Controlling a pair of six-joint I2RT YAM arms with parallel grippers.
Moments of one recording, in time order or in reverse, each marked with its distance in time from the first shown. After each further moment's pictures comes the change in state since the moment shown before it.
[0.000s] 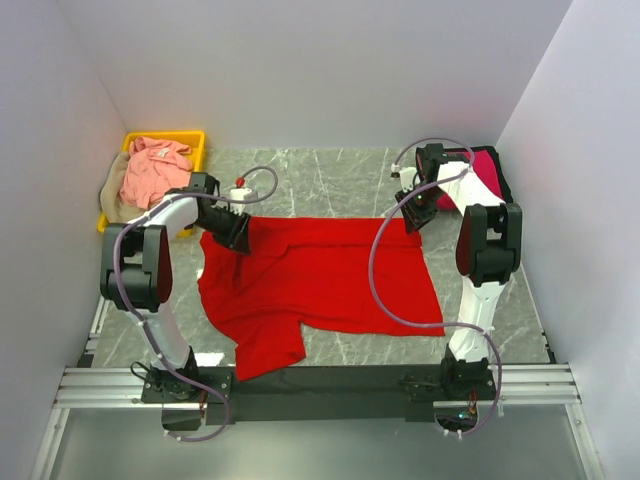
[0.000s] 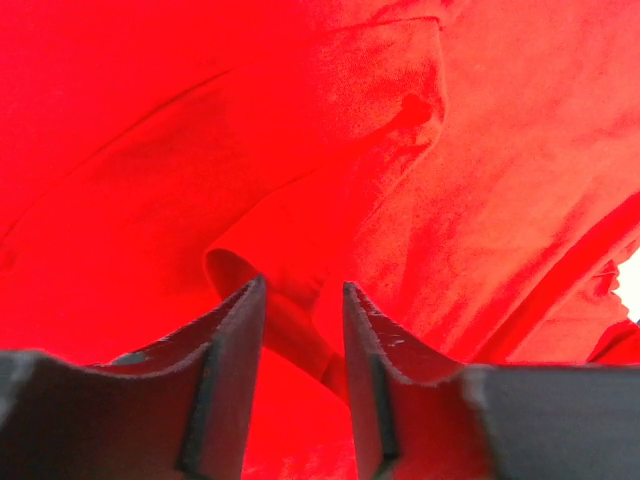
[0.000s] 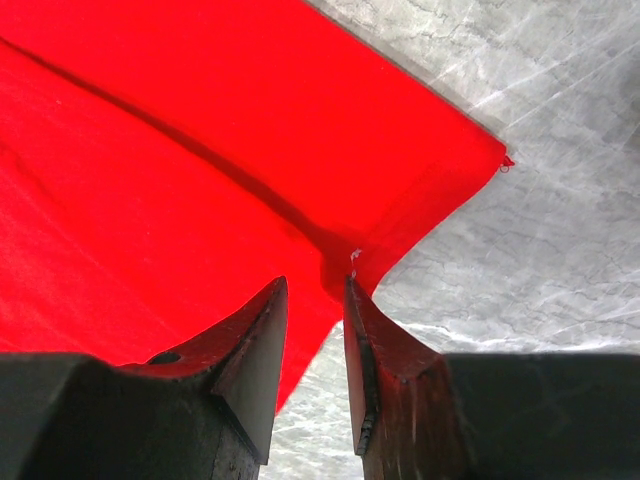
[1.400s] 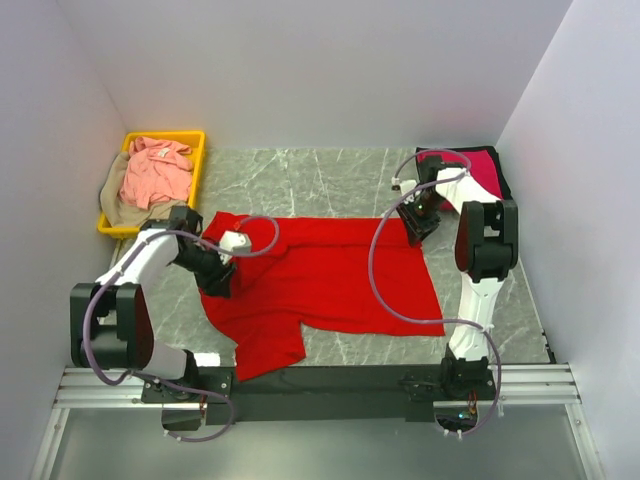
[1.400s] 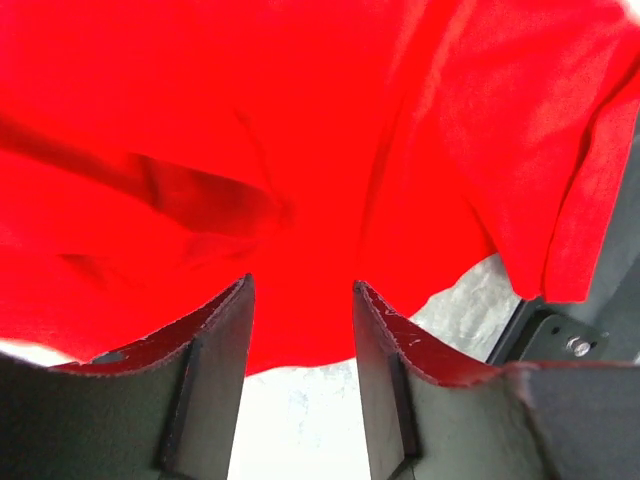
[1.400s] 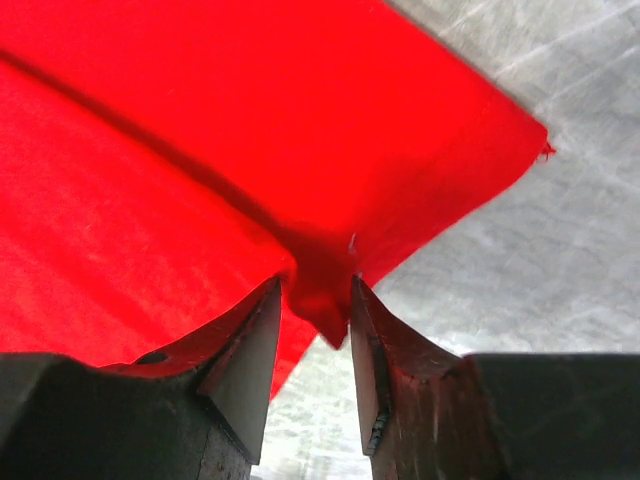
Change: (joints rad) left arm 0.040 -0.402 -0.336 -0.284 -0.001 0.576; right arm -0.021 0.051 -0.059 0.013 0.031 -0.036
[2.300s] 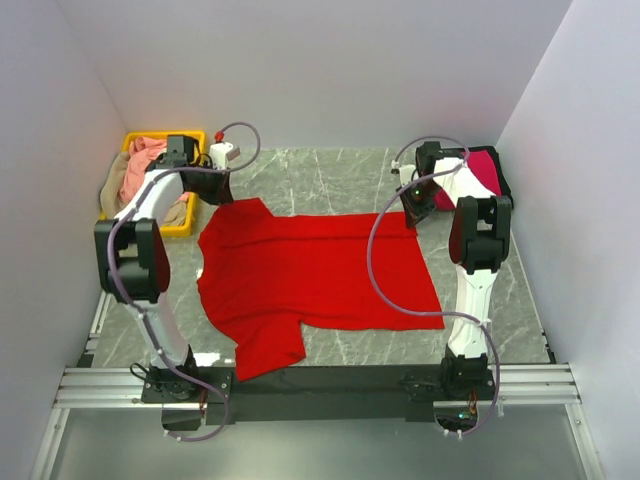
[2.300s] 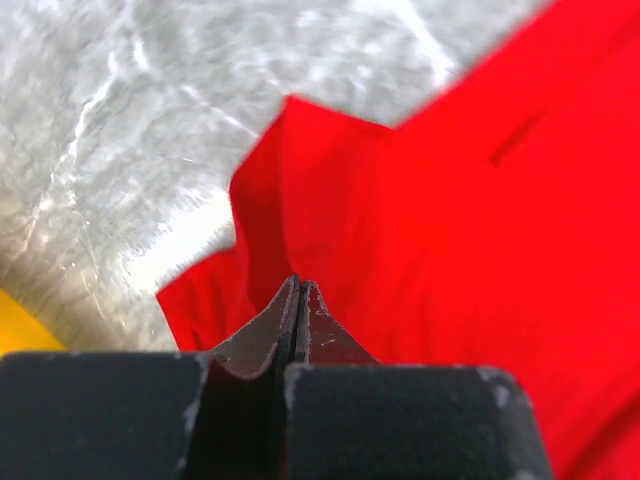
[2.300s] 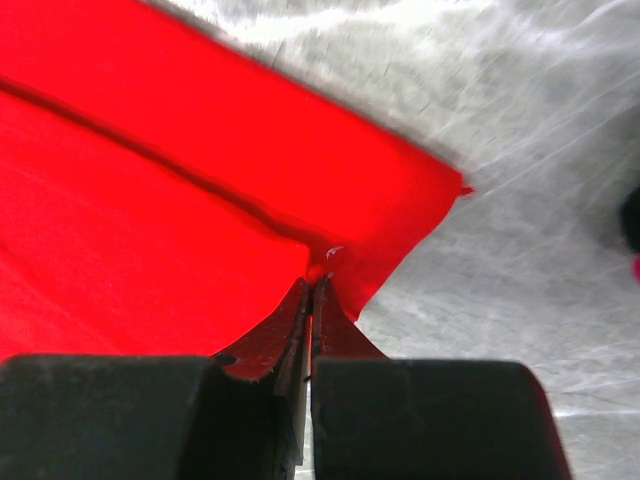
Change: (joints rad) left arm 0.040 0.510 0.657 0.382 -0.062 -0.594; right arm 0.000 0.119 0.230 -0.023 -0.037 0.061
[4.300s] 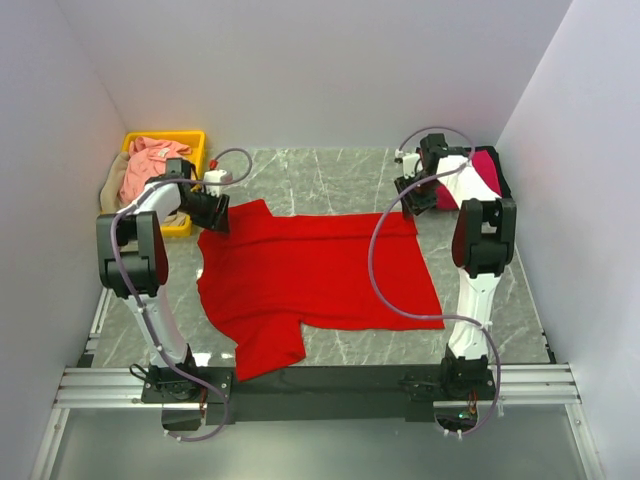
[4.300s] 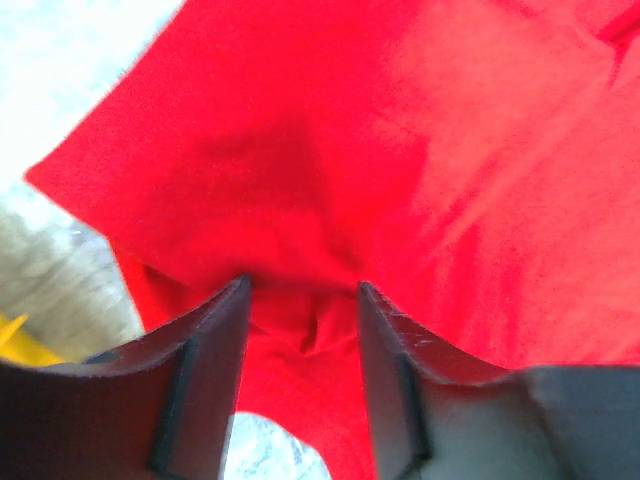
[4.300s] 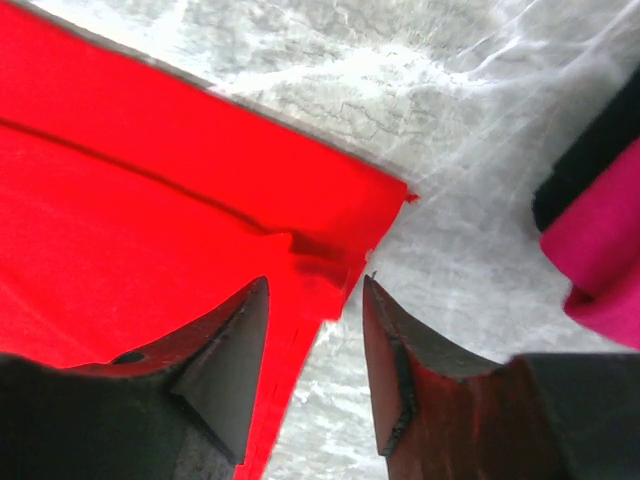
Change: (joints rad) left arm 0.057 0.008 -0.150 -0.055 -0.048 0.013; right arm 0.000 -0.068 -0.026 0.089 0.026 0.042
